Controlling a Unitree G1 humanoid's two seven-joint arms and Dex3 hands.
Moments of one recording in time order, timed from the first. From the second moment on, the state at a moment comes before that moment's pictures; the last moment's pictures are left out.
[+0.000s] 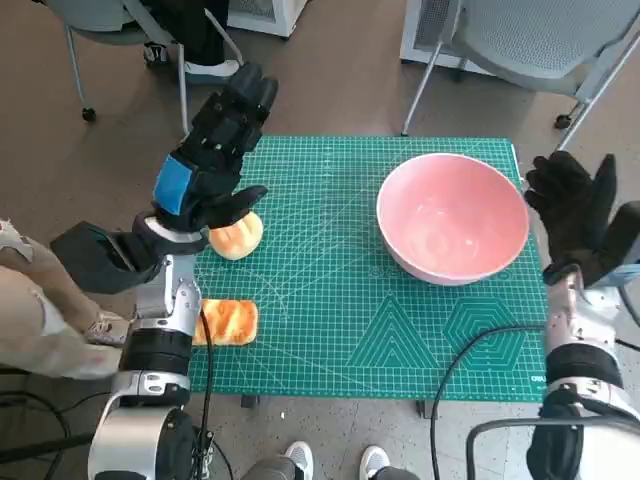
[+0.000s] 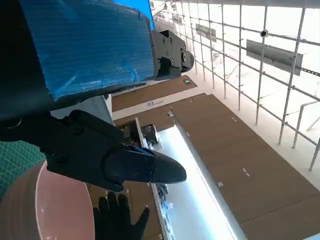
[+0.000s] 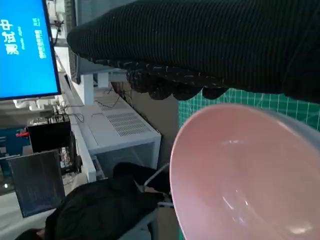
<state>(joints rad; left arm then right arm) -0.76 0.19 0.22 0.71 -0.39 -0.58 -0.72 -0.90 -0.35 -0.41 1.32 0.15 -0.35 0.21</state>
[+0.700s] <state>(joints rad) -0.76 0.19 0.22 0.70 -0.39 -0.57 -0.72 -0.92 -0.27 -0.39 1.31 0.15 -0.36 0.22</state>
